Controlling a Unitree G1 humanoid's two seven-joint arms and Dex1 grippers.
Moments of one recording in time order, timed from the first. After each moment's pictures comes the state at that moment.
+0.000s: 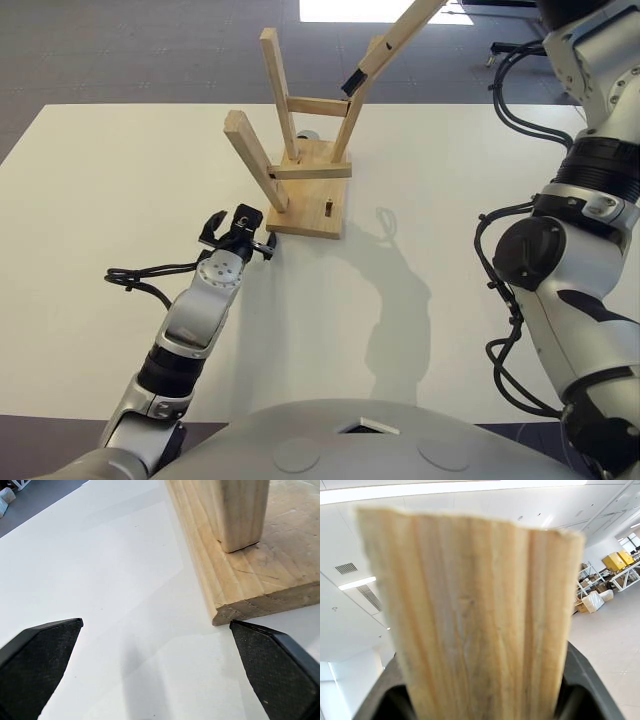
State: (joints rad) left arm -0.10 0.30 -0.29 -0.30 0.05 0.90 0.04; right arm -1.09 -0.38 -0.53 0.41 1.12 0.87 0.44
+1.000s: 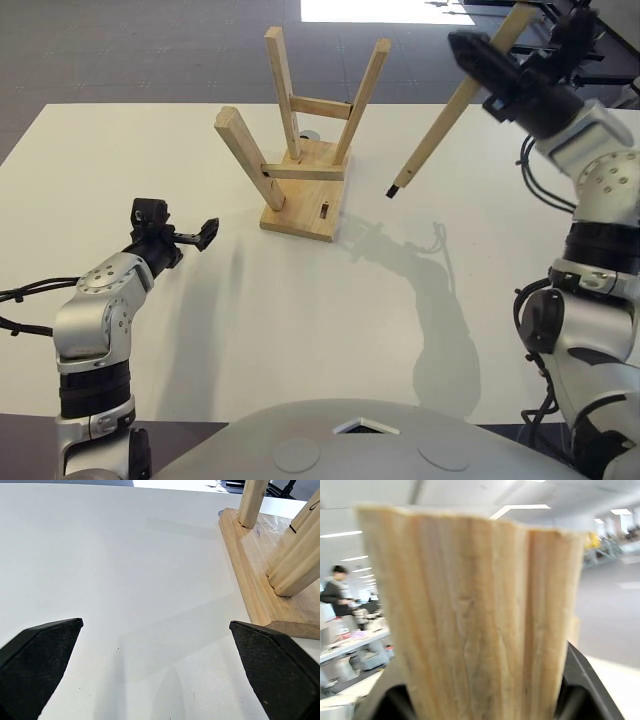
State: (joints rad) left arm 0.01 0.40 0.26 -0.31 -0.32 0.84 -0.34; right arm -0.68 -0.51 -0.30 0.22 0.77 0.74 0.69
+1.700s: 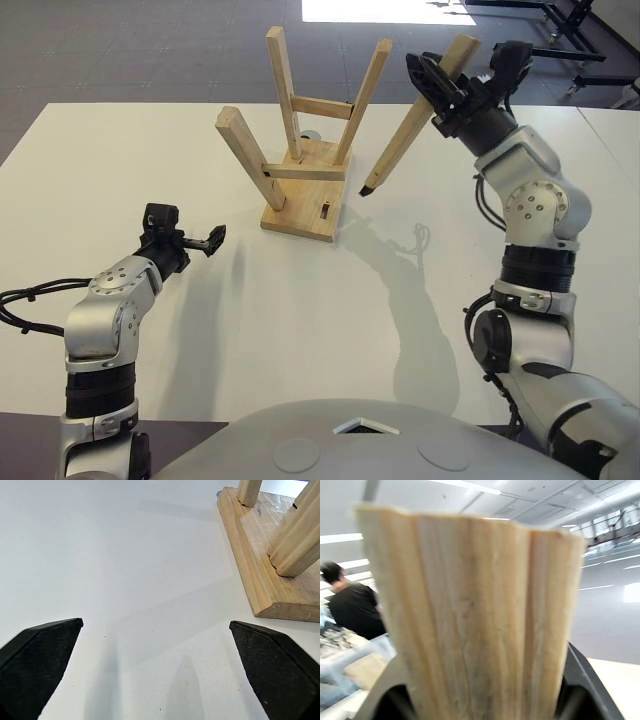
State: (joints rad) left arm 0.02 0.40 0.19 -0.31 -0.30 0.84 -0.31; right arm -0.57 -0.26 -0.29 0.06 0.78 0.59 0.59
